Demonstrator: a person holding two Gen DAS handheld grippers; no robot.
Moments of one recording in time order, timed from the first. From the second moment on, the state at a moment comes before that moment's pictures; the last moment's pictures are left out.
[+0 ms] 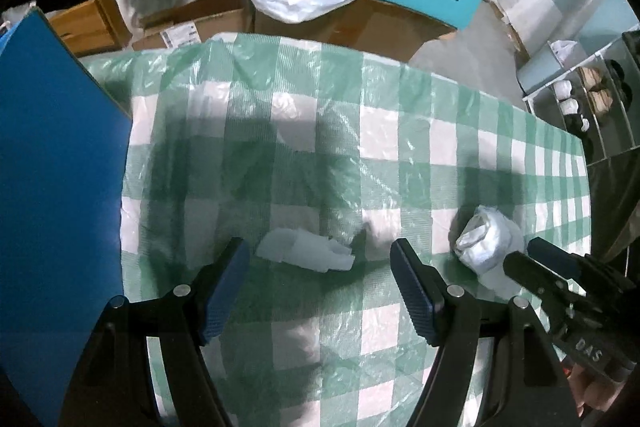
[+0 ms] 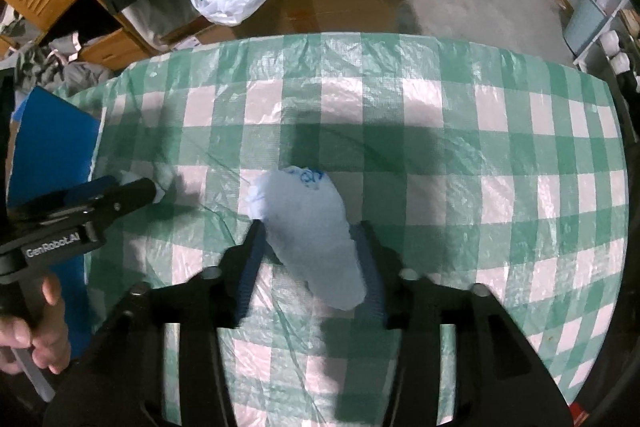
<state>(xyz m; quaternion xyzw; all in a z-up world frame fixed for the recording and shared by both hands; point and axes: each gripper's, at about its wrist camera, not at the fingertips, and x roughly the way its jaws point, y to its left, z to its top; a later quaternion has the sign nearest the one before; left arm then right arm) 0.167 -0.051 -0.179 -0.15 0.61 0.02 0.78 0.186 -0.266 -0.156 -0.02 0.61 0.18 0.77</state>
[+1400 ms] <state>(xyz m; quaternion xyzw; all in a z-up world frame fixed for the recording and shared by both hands) 0.147 -0.064 -0.163 -0.09 0.61 -0.03 0.79 0.166 -0.249 -0.142 -0.08 0.59 0.18 0.79</state>
